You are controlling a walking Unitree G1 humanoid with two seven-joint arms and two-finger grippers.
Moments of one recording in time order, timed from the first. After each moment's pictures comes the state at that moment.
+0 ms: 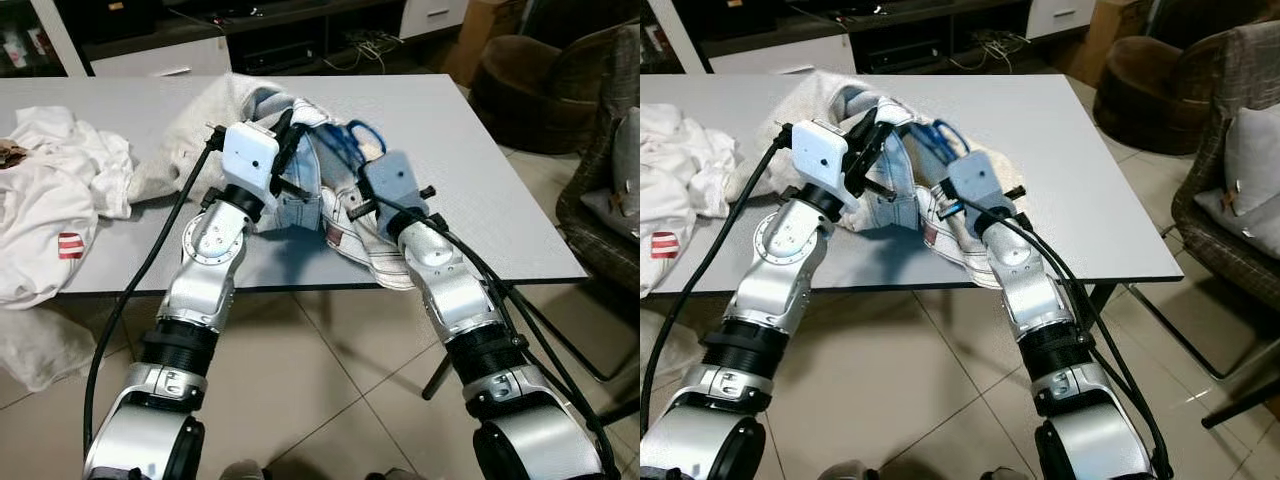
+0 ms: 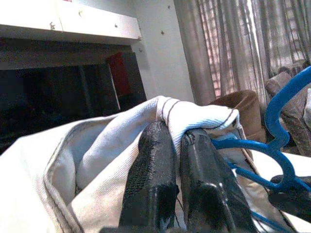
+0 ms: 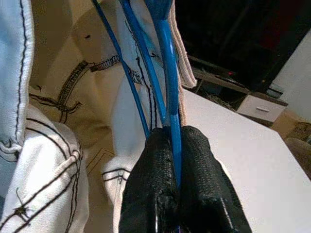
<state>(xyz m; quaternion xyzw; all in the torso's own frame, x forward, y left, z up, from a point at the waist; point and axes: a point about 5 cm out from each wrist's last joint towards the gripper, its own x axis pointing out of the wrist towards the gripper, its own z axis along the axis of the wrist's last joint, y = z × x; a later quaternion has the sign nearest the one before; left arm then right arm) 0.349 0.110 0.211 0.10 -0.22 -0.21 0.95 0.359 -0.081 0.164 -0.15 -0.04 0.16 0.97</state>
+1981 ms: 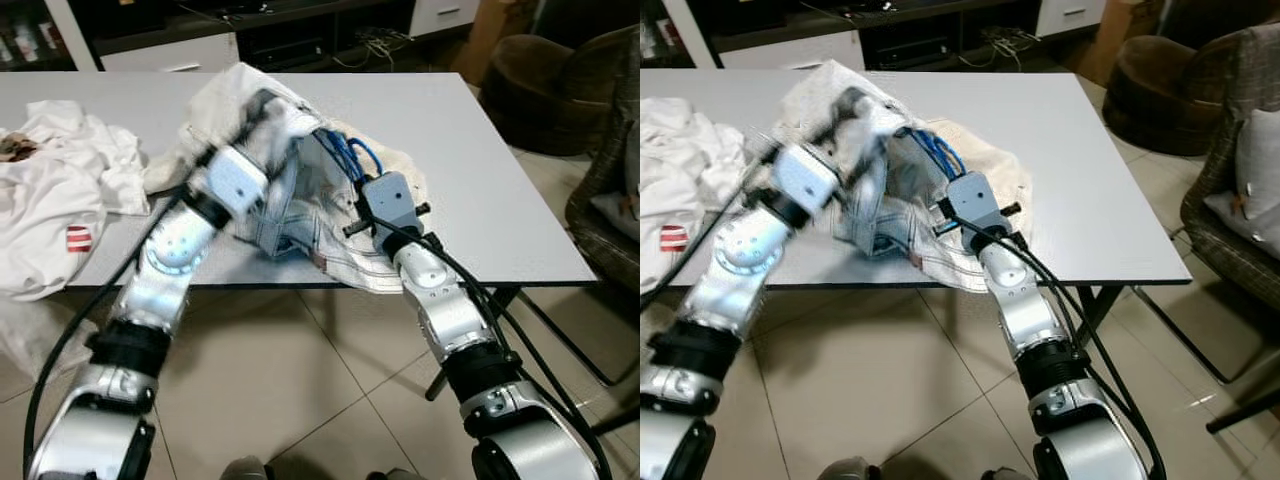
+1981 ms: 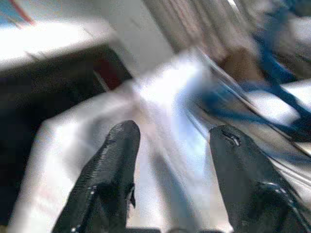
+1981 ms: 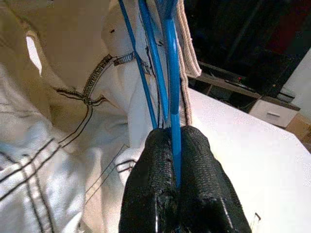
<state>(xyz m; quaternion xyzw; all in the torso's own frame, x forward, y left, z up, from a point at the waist) 0.341 0.143 0.189 0.27 -0.20 -0.26 0.90 0.349 -0.078 0.142 -0.14 -0.06 0.17 0.97</state>
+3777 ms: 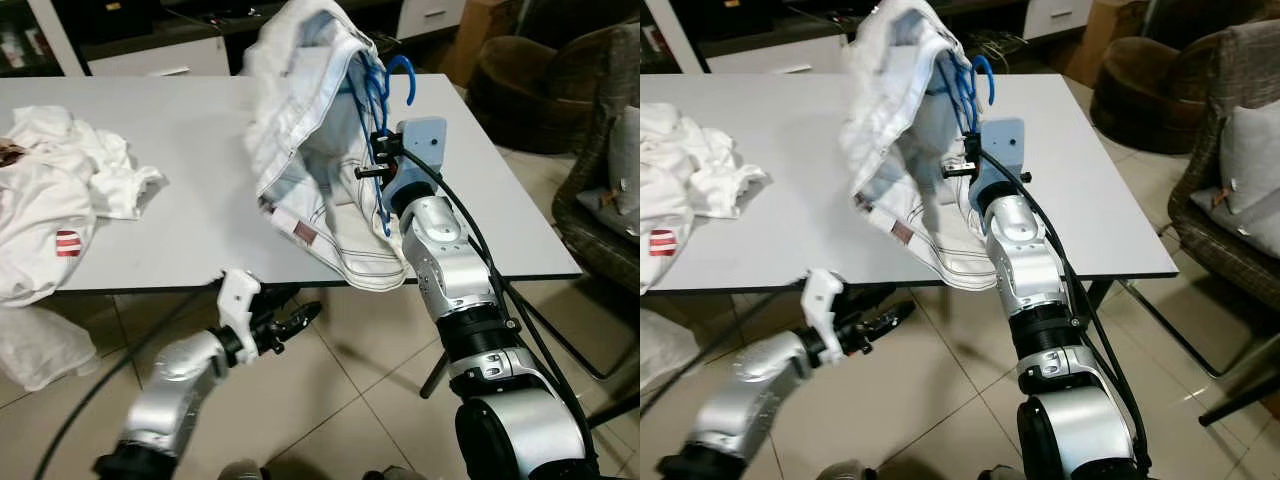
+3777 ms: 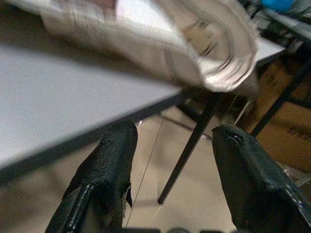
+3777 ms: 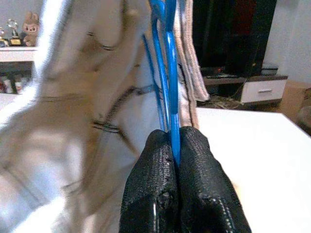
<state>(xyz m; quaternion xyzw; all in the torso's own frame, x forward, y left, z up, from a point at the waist) 0.262 0.131 0.055 -0.06 0.13 -0.37 0.92 0.372 -0.083 0.191 0.03 -0.07 0.12 0.99</state>
